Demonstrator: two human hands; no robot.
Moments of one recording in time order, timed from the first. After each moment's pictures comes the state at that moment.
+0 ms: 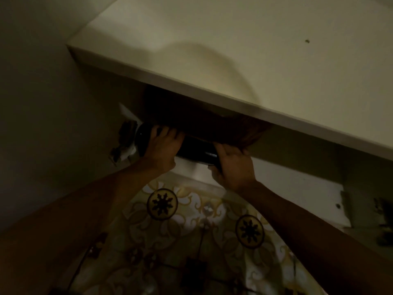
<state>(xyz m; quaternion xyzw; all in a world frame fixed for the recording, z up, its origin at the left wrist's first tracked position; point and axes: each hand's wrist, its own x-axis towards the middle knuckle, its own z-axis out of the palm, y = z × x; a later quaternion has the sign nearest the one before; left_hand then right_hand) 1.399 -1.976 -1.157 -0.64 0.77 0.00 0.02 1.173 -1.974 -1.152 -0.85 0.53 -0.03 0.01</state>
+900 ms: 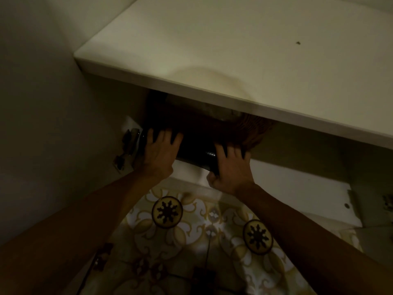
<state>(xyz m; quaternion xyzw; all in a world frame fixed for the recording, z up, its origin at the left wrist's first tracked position) 1.403 -1.964 -1.139 -0.65 0.75 -0.05 0.05 1.190 -1.968 -1.153 -0.81 0.58 -0.01 0.00</state>
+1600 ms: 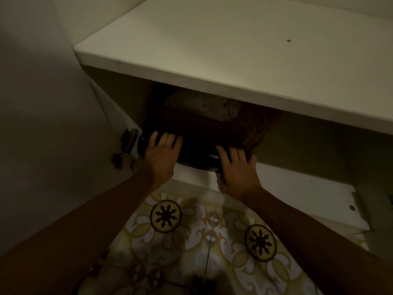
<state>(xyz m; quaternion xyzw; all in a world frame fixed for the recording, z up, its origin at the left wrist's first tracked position) 1.402 -1.958 -1.160 -0.64 0.76 -0.10 0.03 1.166 -1.960 -1.165 -0.83 0.55 0.00 -0.07</state>
